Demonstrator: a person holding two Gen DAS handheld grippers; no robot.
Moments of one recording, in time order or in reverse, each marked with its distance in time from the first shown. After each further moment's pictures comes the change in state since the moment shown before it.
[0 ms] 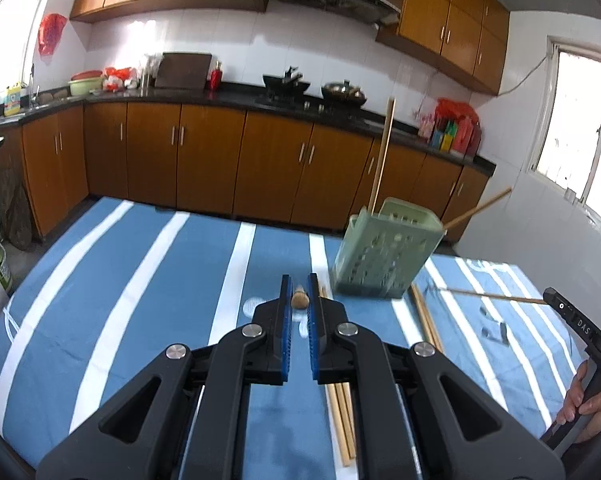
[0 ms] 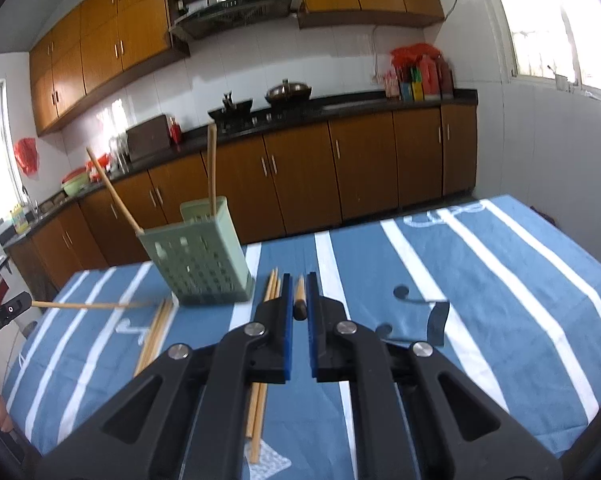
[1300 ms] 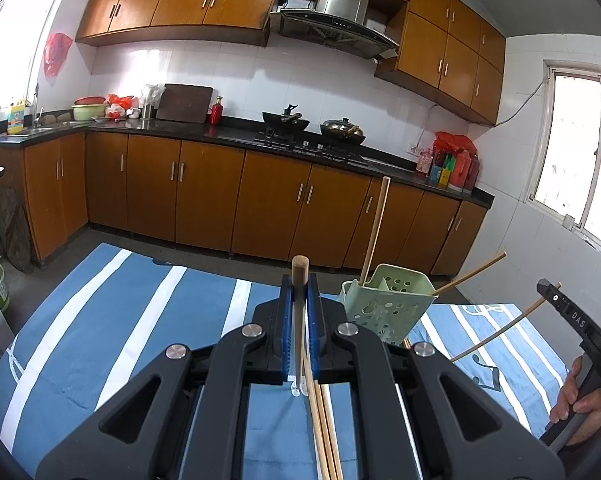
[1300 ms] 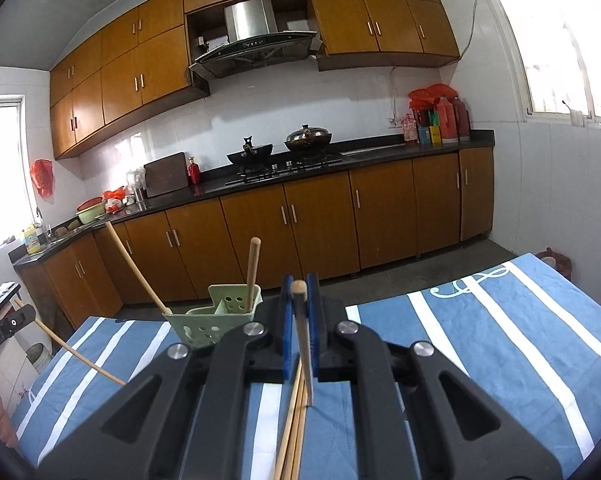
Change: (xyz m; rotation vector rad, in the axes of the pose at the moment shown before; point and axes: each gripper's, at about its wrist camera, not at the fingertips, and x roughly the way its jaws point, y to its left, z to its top) left arm -0.008 -0.005 0.038 -0.006 -0.117 -0.002; right arm 0.010 0.031 0.054 -0.024 -0.123 0.048
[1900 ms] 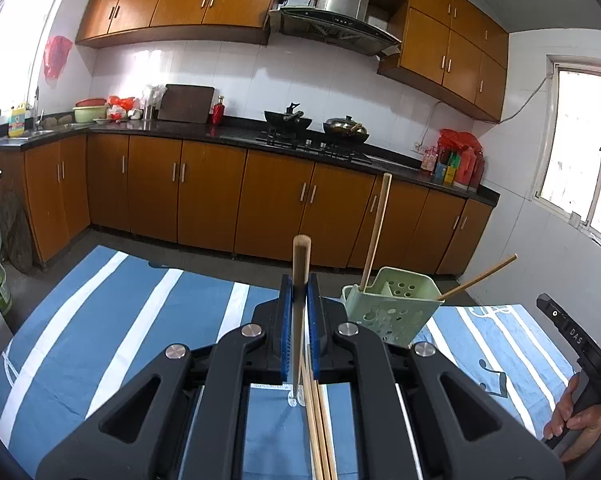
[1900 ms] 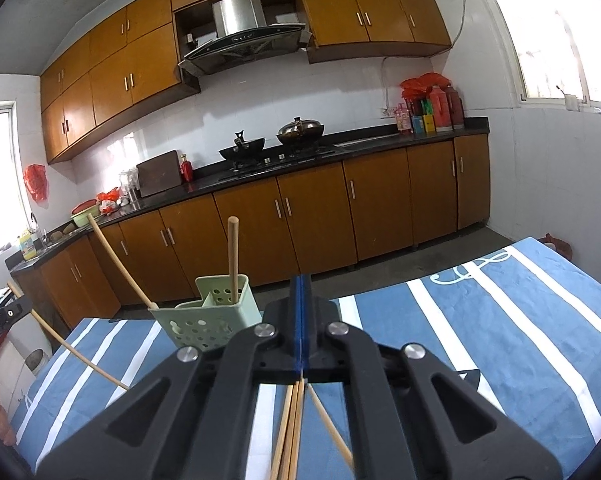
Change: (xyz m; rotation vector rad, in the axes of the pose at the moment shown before) left arm 0.017 -0.010 0.001 0.005 0.006 0.022; right arm 0.016 -0.011 -0.009 0.028 0.012 -0.007
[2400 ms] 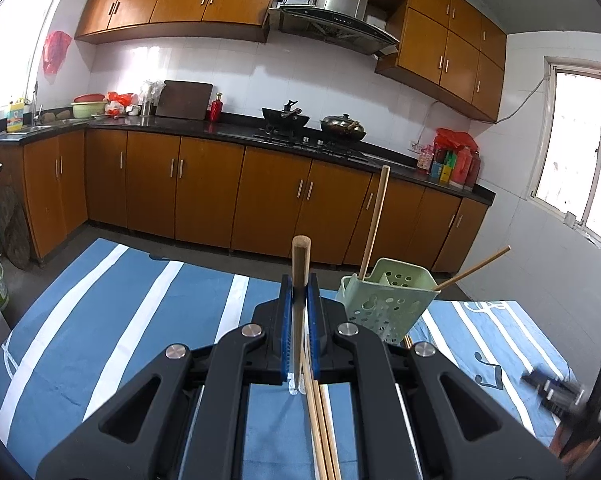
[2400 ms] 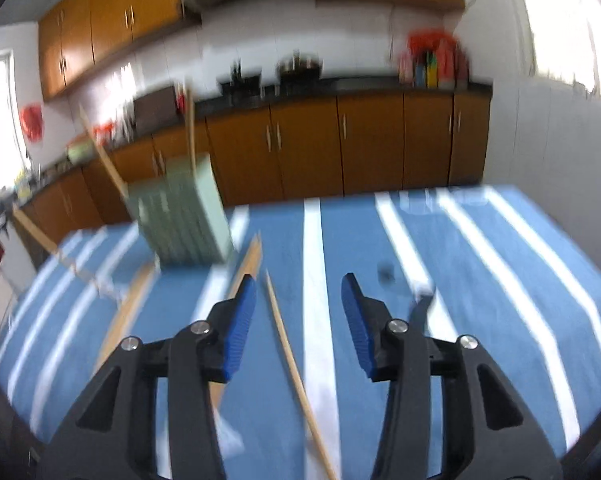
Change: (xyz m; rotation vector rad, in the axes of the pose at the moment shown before) left arm -0.012 0.007 -0.004 -0.008 0.008 -0.019; right arm -0.022 -0.056 -0.084 -0.101 0.339 -0.025
